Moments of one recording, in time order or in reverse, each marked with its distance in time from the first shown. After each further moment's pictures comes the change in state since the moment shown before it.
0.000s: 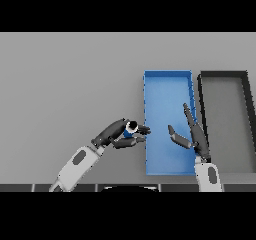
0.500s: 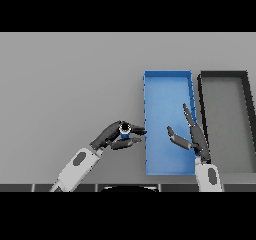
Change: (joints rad) left arm 0.041 0.005 -0.002 0.099 -0.004 0.028 -0.168; right arm 0.012 -0.005 0.008 -0.011 0.012 0.000 0.018
